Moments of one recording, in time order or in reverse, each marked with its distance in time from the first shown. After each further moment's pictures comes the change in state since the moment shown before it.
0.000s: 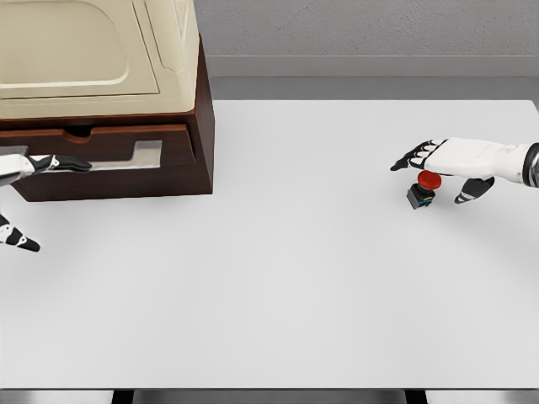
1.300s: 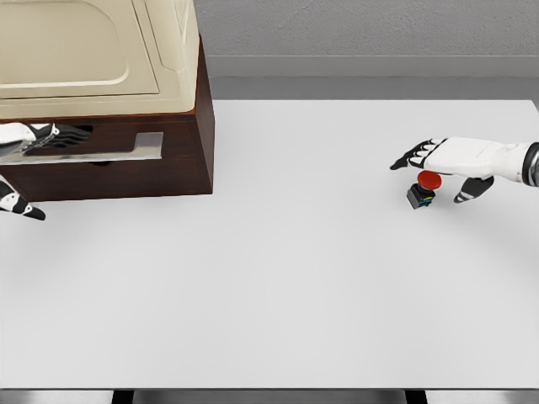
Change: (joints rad) left arm -0.044 -0.062 0.063 0.019 -0.036 0.126 0.018; right arm -0.002 0.003 -0.001 0.003 -0.001 0.000 0.000
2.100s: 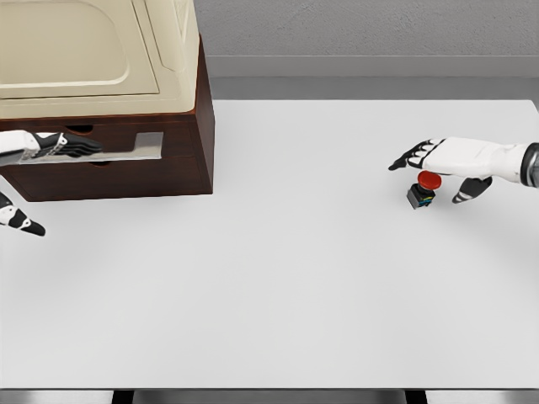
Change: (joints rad) left arm -0.026 0.036 -0.008 -0.046 0.086 -0.091 -0.092; right arm 0.002 0.005 0.000 0.000 0.000 0.000 0.000
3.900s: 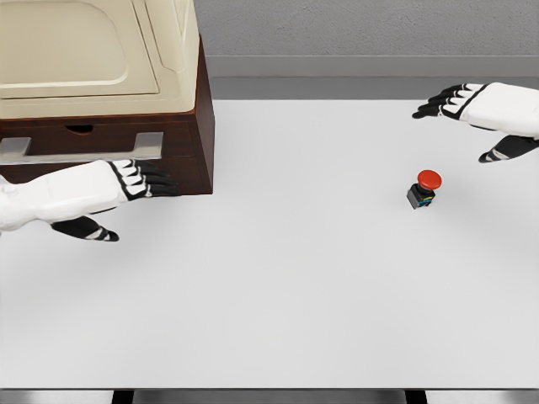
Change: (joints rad) left arm 0.456 -0.337 0.423 0.004 -0.933 -0.373 0.328; right arm 0.017 -0.136 -0.162 -0.177 -0.190 0.000 0.000
